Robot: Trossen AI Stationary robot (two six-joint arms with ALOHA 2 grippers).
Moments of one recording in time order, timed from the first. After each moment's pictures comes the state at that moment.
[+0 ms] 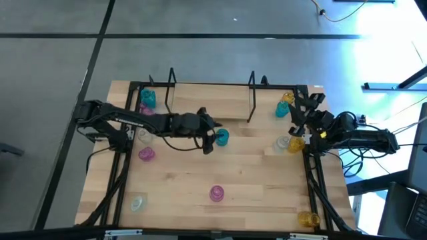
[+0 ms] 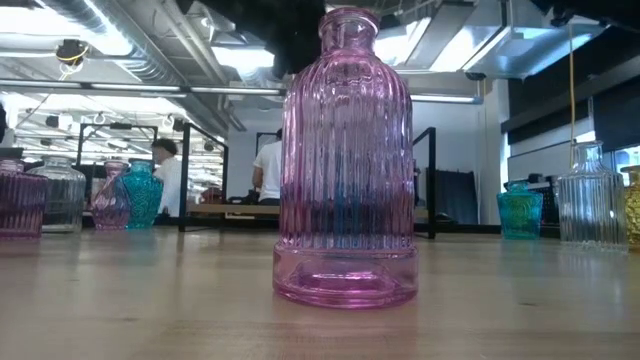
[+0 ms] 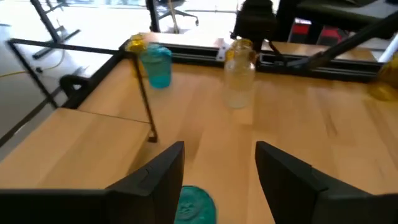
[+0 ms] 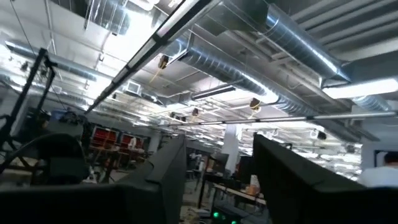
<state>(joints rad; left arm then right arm) -0.02 1.55 1.07 0.03 -0.24 -0.11 -0.04 0.31 0.25 0.71 0.29 -0.45</state>
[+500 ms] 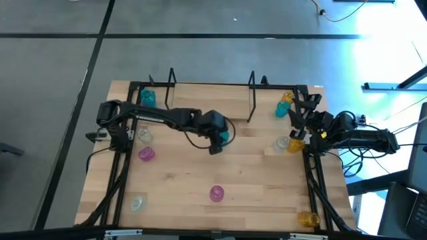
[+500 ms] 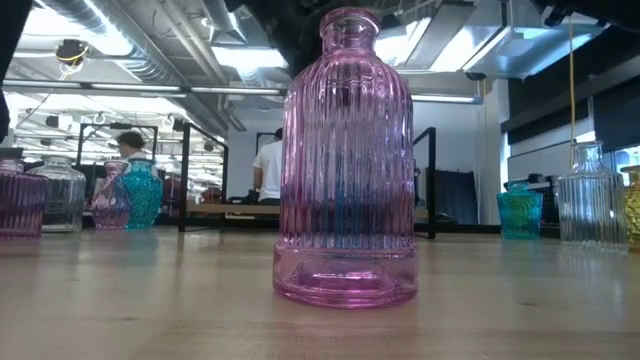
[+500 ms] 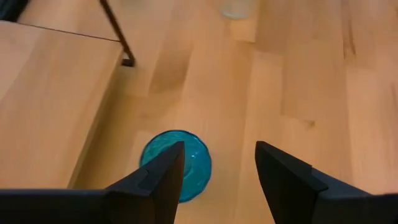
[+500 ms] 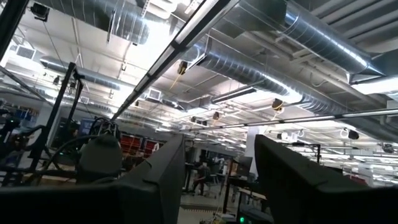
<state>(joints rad) 0.03 1.80 1.43 -0.49 -0.10 -0.14 -0.04 0.32 0.25 0.69 0.21 -0.38</state>
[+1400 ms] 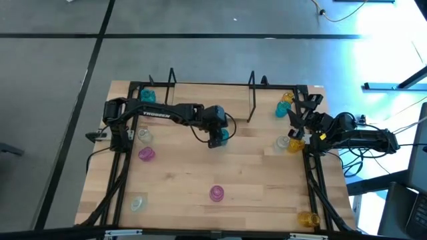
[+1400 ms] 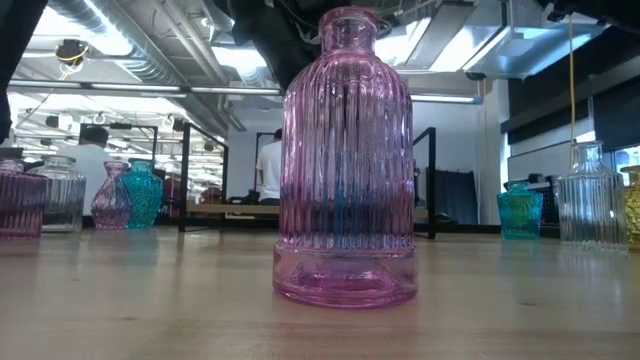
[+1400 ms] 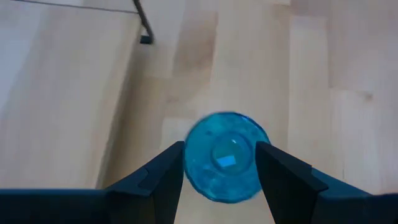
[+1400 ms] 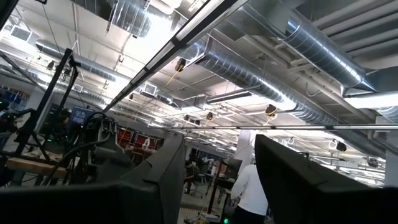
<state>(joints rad) 0.13 1.85 1.39 -0.47 -0.04 0.01 -0.04 0.32 0.25 0.70 0.21 -0.48</state>
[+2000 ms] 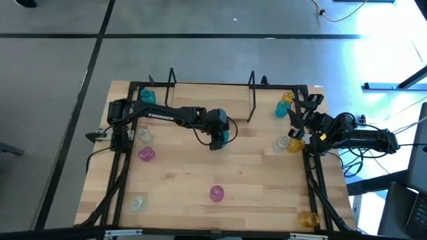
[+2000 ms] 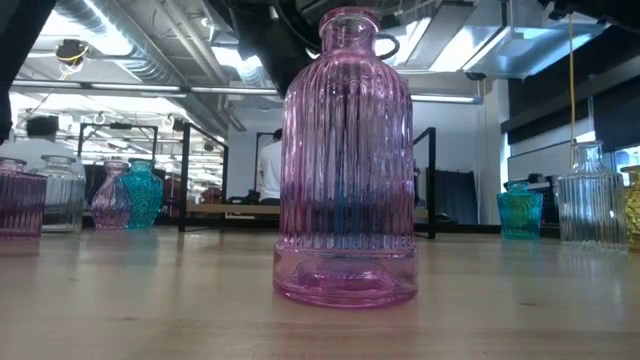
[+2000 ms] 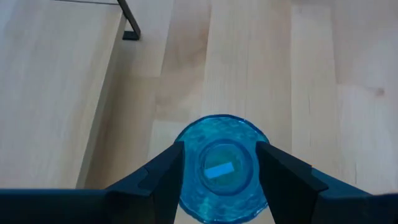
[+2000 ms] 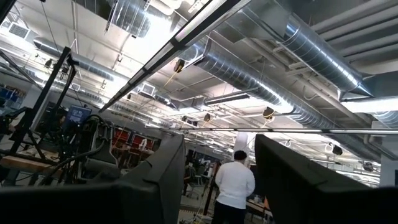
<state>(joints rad) 0.12 1.89 1.37 -0.40 -0.04 0.01 -0.04 0.32 0.25 0.71 0.21 -0.51</state>
